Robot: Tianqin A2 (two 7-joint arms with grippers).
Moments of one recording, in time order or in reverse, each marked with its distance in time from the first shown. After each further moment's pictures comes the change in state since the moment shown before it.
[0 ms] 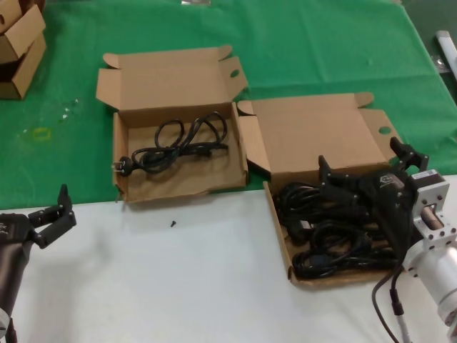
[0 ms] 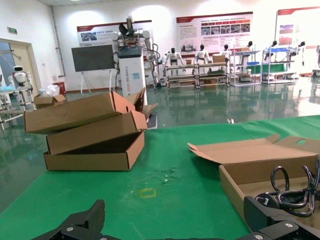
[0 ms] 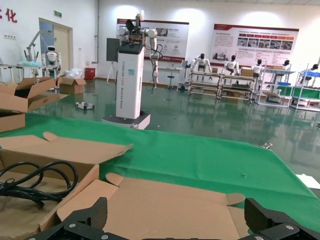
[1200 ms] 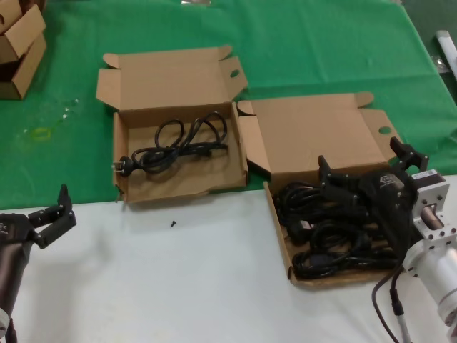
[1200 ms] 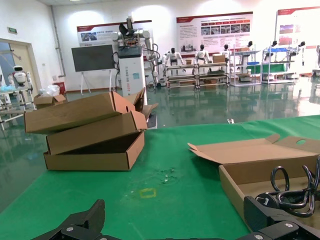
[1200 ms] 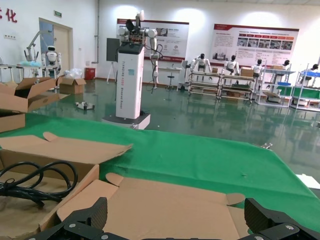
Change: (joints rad) left arm 0.000 0.000 0.000 0.000 0.000 0.000 0.000; right arm 0.000 0.000 0.000 0.000 0.000 0.000 0.000
